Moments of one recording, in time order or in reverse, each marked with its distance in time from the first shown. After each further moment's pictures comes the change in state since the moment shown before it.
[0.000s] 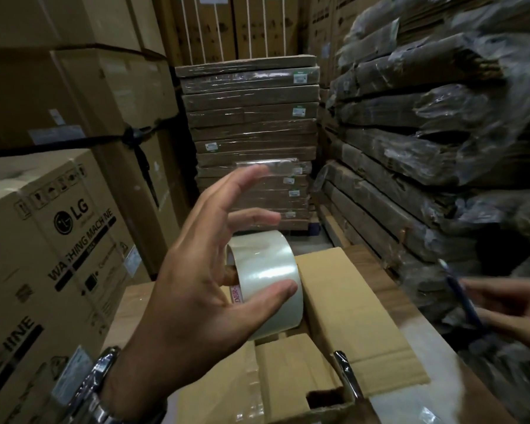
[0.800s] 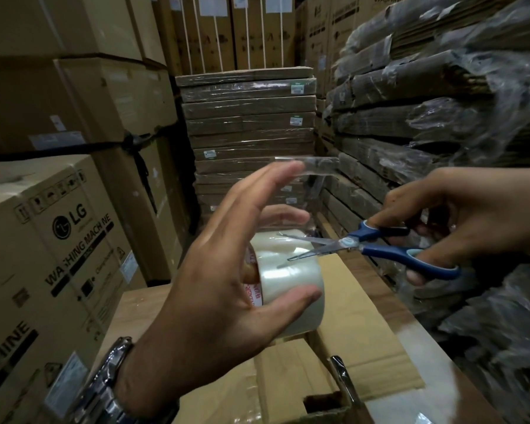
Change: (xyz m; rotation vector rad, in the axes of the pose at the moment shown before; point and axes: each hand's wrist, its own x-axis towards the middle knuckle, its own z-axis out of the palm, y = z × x) left_hand 0.007 0.017 0.003 -0.032 -0.060 0.119; right_hand 0.074 -0.151 -0.023 -0.331 -0.519 -0.225
